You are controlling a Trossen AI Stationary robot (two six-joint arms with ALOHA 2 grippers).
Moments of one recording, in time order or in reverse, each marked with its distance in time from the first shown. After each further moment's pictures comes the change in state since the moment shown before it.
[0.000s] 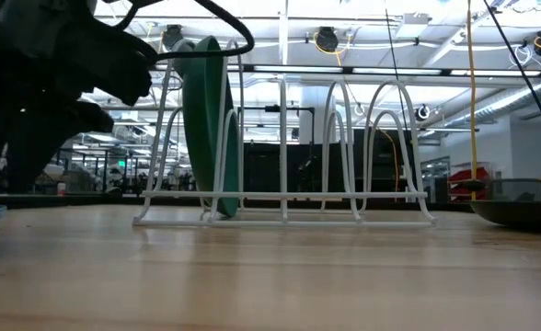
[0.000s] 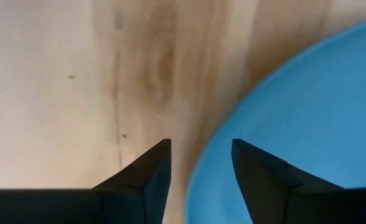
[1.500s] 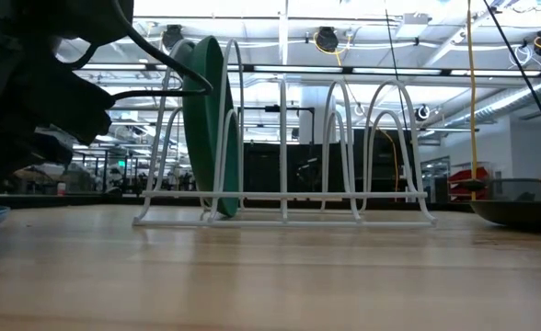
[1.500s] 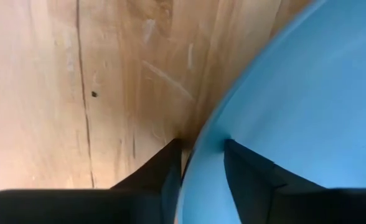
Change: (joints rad) left arm -0.040 -0.020 -0.183 0.145 0.082 -0.091; right arm 0.000 0.003 0.002 0.005 0.000 0.065
